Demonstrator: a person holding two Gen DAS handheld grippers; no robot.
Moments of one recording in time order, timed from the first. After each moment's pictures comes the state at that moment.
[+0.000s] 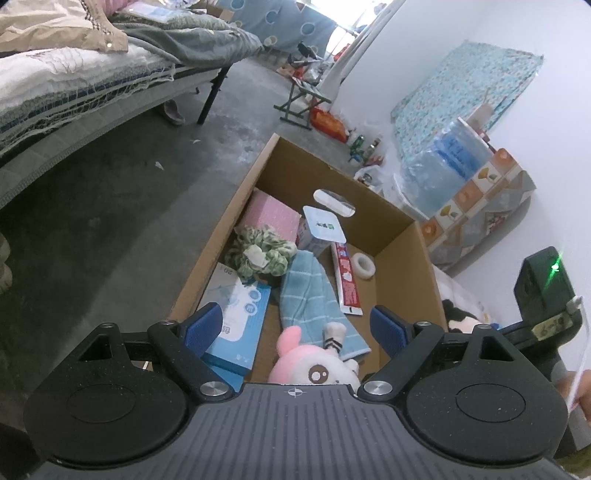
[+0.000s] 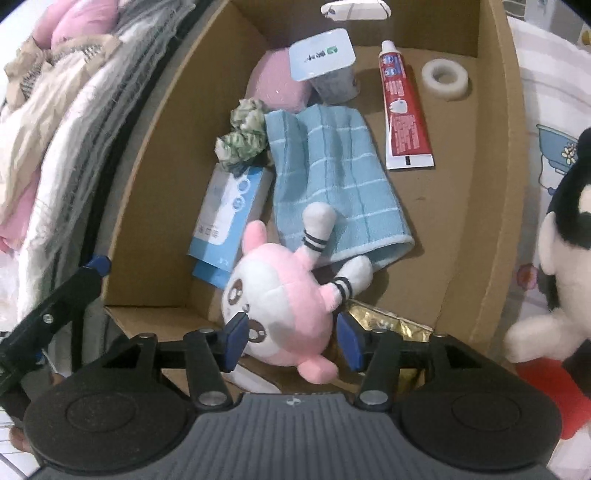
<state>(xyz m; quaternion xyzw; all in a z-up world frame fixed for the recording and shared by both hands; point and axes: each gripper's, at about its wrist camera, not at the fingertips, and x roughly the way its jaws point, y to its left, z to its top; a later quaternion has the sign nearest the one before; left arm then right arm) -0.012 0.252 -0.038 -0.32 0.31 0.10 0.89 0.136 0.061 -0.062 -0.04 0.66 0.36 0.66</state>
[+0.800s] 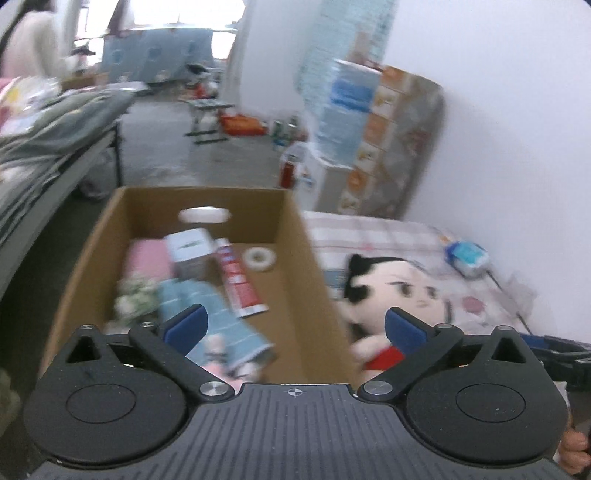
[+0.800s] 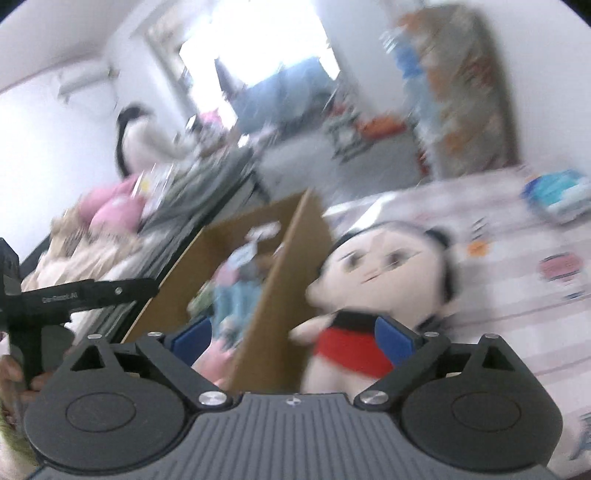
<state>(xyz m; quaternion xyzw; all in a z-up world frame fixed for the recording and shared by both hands) 0.039 0.102 0.019 -0.11 0.33 0.01 0.94 0.041 -0.203 -0.008 0.13 0.33 0.32 0.88</state>
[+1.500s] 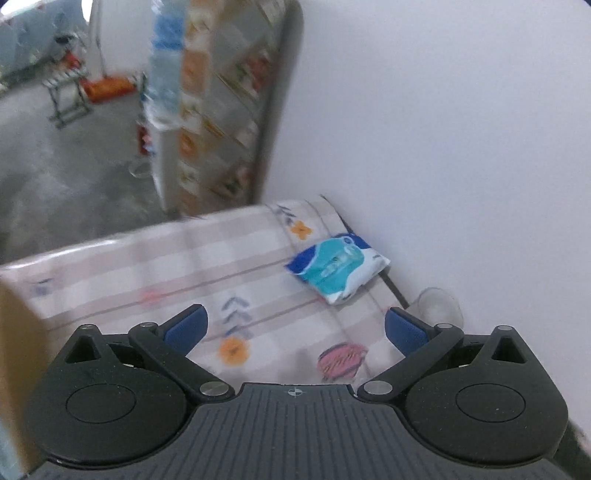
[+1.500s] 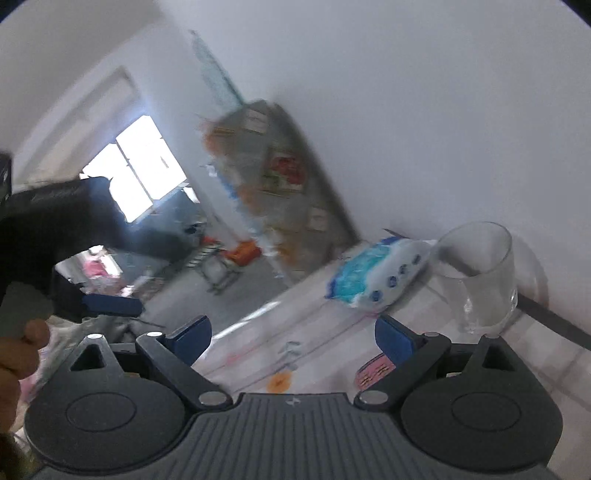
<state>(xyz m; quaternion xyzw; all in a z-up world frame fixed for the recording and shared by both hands) 0.293 -0.134 0.019 -0.06 0.42 -0.16 0.89 0.167 -0.338 -0.087 0.26 0.21 0.09 0.94</state>
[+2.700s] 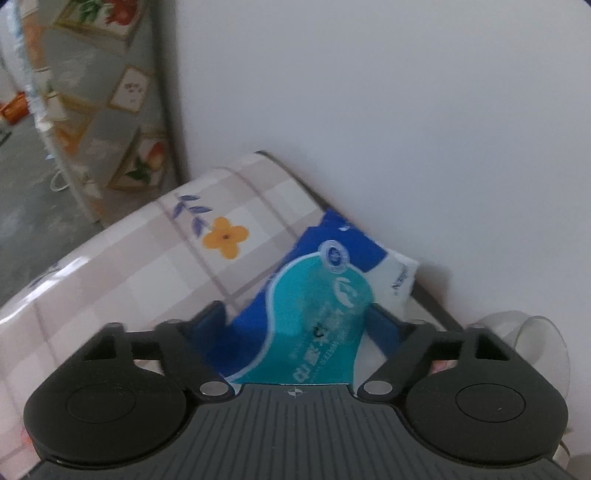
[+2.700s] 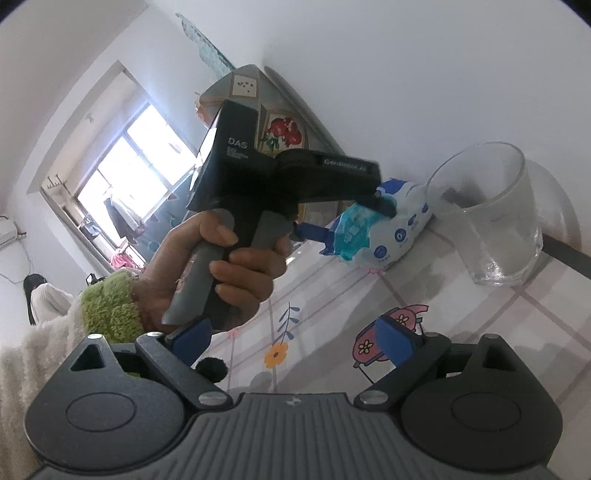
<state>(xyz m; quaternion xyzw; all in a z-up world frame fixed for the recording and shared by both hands) 0.447 -0.254 -0.104 0.05 0.48 -0.24 0.84 0.180 -0.356 -0.129 0.31 0.24 0.14 0.91</state>
